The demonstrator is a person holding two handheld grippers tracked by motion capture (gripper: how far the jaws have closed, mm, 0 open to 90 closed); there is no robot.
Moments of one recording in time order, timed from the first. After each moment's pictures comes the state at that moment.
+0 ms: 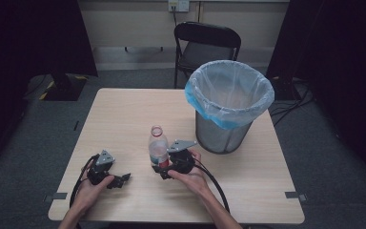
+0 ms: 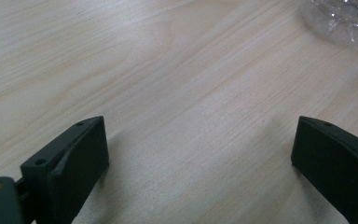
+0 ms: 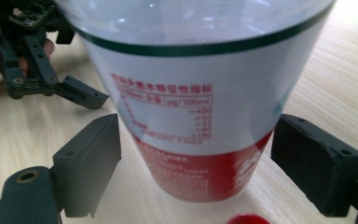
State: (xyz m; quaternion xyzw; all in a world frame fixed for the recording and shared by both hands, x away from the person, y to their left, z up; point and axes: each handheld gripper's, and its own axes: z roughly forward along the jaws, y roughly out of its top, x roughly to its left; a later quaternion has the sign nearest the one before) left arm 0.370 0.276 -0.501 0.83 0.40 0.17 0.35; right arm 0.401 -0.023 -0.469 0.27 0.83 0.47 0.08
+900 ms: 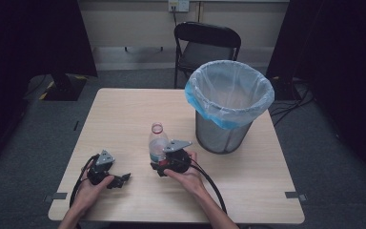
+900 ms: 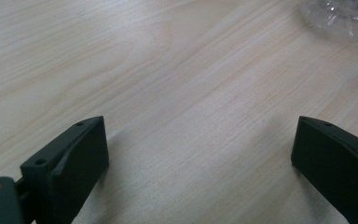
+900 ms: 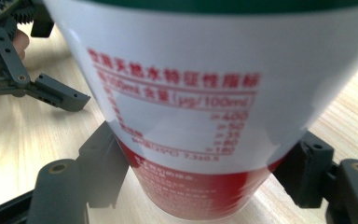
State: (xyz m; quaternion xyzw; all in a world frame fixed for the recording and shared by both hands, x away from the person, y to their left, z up) left arm 0.370 0.276 -0.501 0.83 0.40 0.17 0.35; right arm 0.404 -0.012 -0.474 0.27 0.84 0.47 0.11
